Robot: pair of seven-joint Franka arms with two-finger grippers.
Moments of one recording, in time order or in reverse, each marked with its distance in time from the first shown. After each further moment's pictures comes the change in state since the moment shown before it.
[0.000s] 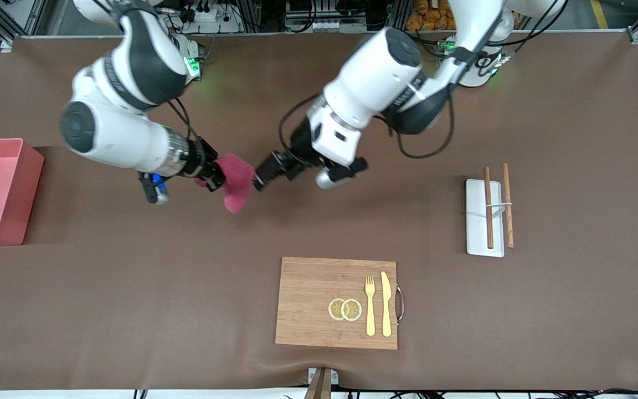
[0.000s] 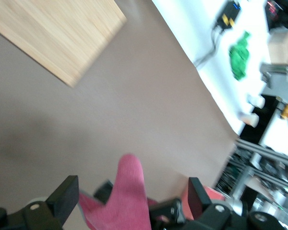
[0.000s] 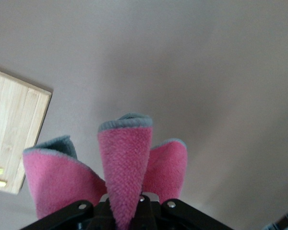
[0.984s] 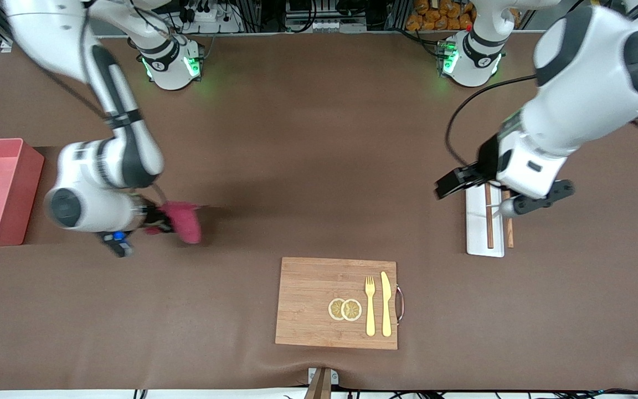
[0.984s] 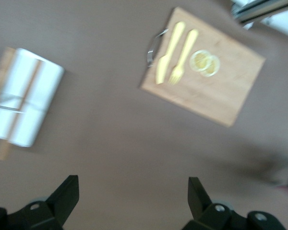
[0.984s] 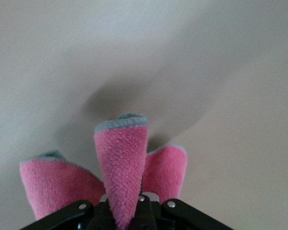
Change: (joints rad) left arm 0.375 -0.253 0.089 -0.024 0.067 -0.793 0.636; right arm -0.320 0.202 -0.046 -0.045 -0.258 0.074 -0.742
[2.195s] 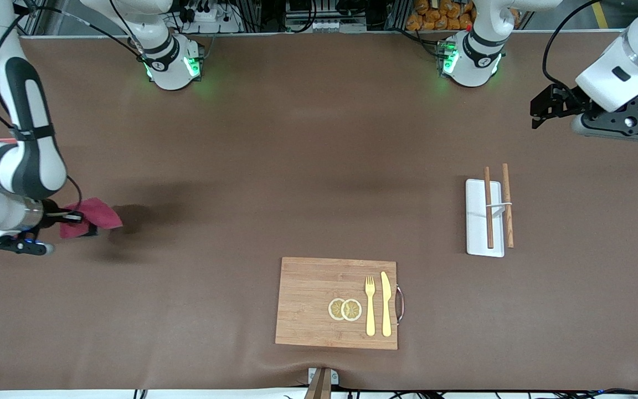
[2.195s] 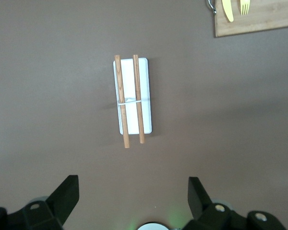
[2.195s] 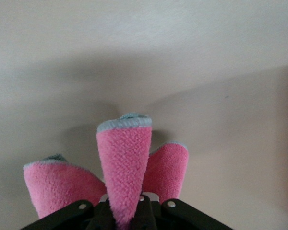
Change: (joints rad) left arm -0.093 -0.257 0.219 -0.128 0.208 -0.226 0.573; right arm -0.257 0.005 0.031 0.003 -0.149 0.045 -0.607
